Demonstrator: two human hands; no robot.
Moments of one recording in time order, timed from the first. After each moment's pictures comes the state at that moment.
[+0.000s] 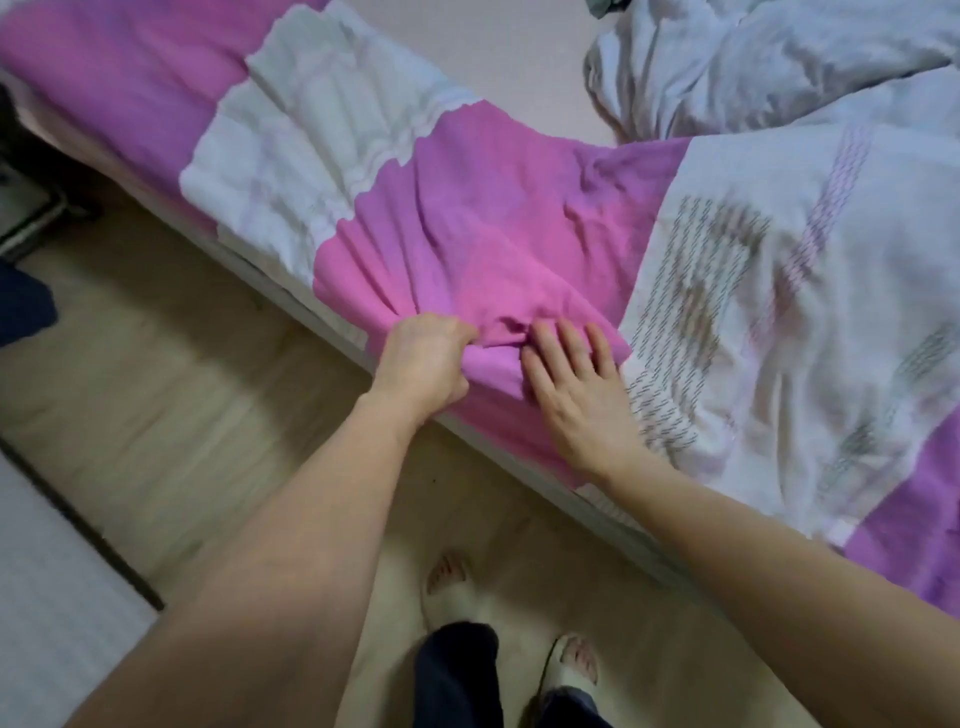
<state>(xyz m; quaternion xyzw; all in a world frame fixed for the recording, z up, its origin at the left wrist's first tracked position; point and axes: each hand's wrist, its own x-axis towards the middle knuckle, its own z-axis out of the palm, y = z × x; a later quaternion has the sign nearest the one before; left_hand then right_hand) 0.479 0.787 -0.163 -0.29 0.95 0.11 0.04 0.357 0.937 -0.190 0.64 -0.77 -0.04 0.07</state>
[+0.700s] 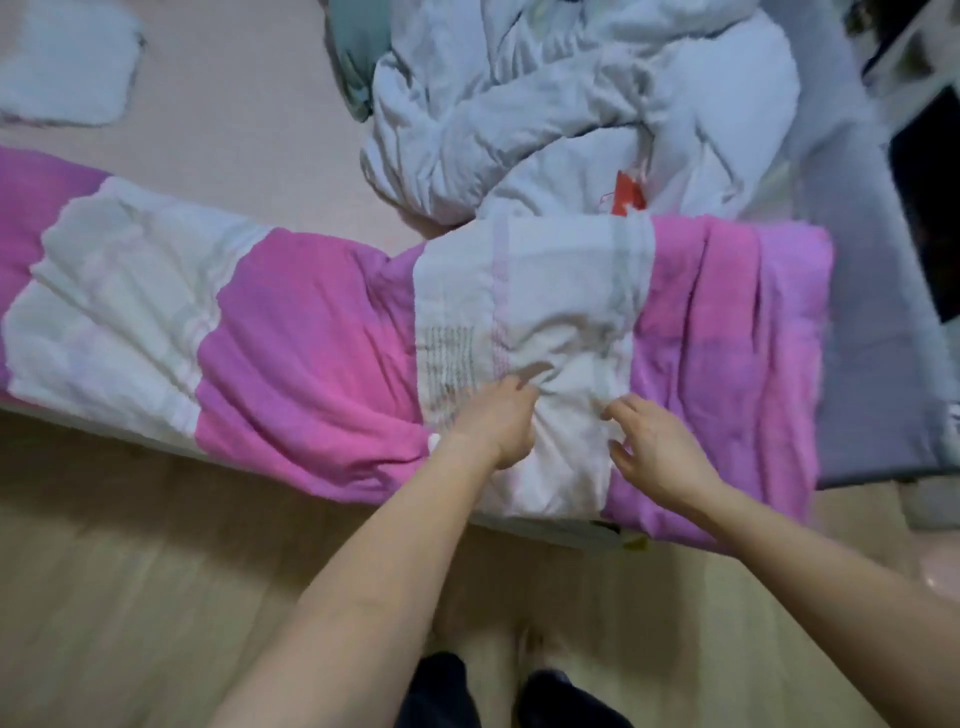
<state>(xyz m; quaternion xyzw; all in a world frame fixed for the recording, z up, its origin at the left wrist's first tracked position) 0.336 0.974 -0.078 -0.07 0.96 0.21 0.19 0.270 1.169 -0.073 0.35 -0.92 0.08 -0.14</state>
